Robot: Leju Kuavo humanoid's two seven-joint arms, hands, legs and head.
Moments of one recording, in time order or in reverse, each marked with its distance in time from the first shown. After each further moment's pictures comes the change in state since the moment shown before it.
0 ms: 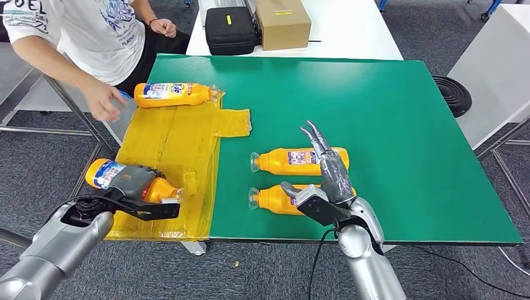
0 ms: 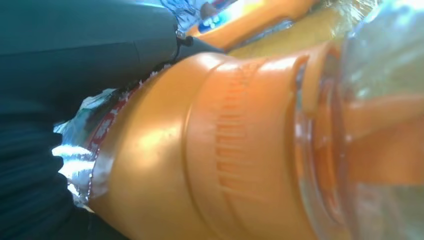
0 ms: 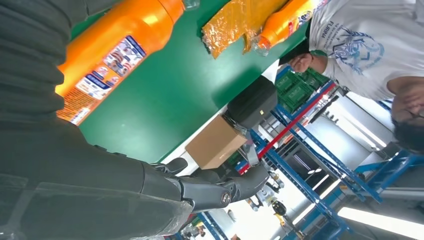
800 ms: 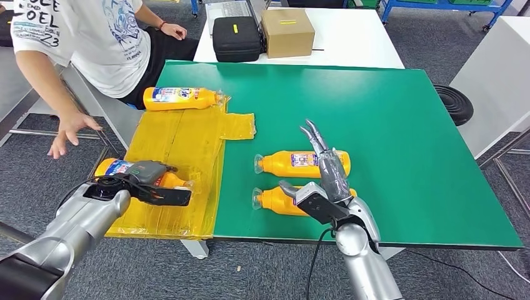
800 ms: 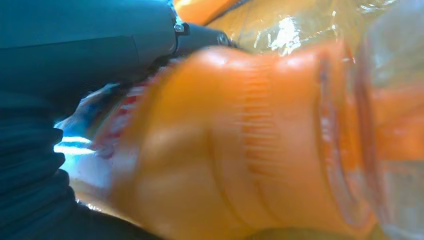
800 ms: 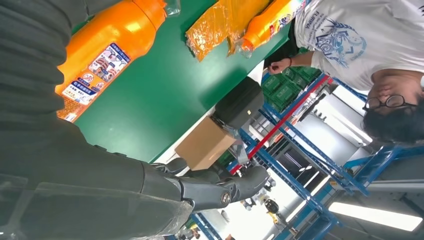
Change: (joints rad) left arm -0.219 -0.181 -0.004 0.467 -0.105 -0.126 -0.090; right arm -0.011 0.026 -0.016 0.035 -0.018 0.005 -0.019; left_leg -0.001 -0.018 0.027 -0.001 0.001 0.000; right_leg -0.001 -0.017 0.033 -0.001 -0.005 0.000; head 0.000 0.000
